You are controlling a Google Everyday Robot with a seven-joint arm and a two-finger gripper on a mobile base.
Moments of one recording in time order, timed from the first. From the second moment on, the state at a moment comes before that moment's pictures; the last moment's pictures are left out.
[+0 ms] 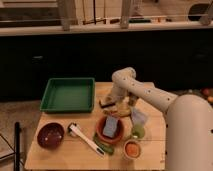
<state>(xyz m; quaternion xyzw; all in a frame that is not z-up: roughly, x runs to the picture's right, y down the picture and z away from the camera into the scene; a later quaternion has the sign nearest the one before) 0.067 0.105 0.908 -0.31 -0.16 -0.21 0.91</state>
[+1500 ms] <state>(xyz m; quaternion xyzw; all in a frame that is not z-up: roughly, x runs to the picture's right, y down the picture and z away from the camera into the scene) 0.049 0.077 0.928 -0.28 -0.17 -0.14 0.93</state>
